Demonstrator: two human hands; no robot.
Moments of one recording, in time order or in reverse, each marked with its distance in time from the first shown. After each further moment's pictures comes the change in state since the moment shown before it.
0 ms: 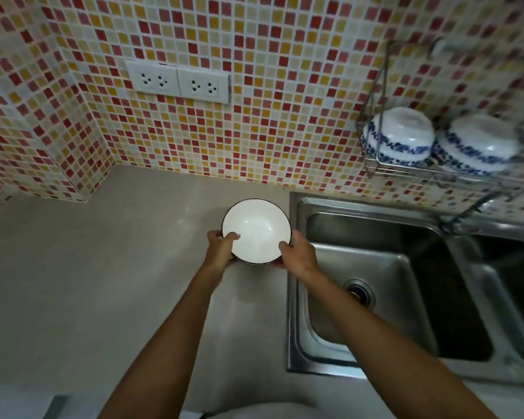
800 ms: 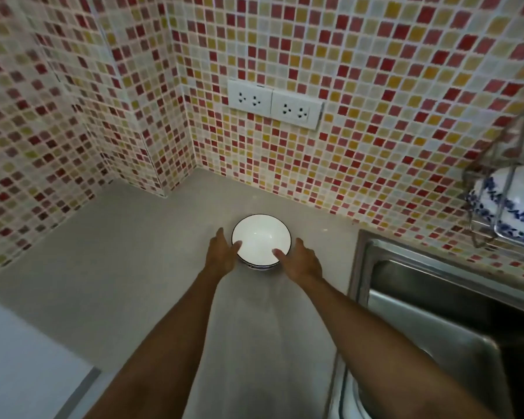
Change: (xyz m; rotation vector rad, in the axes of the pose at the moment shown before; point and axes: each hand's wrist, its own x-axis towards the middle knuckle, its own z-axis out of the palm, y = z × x) left_hand 0.077 0.012 -0.115 0.620 0.349 0.145; right_hand 0.067 -0.056 0.108 -0.546 -0.259 -0.071
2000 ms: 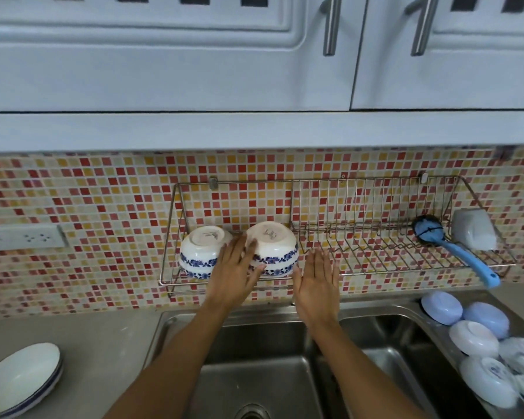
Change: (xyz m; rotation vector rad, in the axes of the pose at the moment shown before) left_hand -0.243 0.386 0.319 0.619 0.213 1.258; right_hand -0.119 0.383 -0.371 -0.305 0.931 0.015
